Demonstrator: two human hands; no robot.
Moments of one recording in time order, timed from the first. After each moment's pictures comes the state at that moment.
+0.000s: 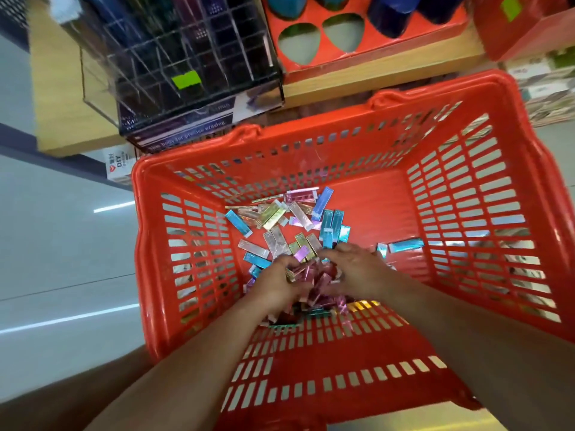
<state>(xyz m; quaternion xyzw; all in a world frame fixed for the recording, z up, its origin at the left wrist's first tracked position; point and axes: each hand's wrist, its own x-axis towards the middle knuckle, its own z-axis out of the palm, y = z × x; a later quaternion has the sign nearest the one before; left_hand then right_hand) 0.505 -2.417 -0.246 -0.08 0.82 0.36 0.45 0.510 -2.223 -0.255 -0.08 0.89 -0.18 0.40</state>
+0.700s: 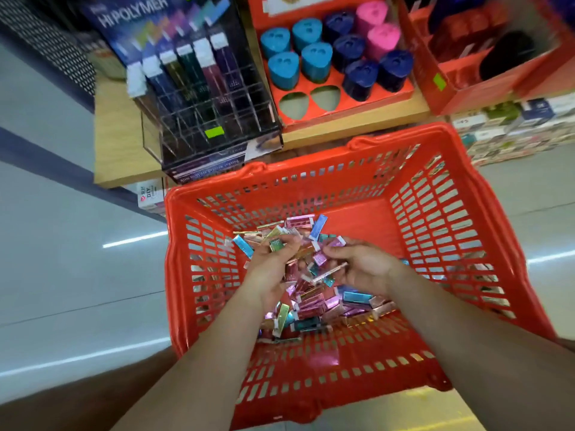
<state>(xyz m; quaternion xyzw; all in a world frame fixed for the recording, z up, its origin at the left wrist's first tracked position) 0.468 -2.396 -0.152 -0.35 0.56 0.67 0.32 0.479 -2.220 -0.184 0.34 0.43 -0.75 0.36</state>
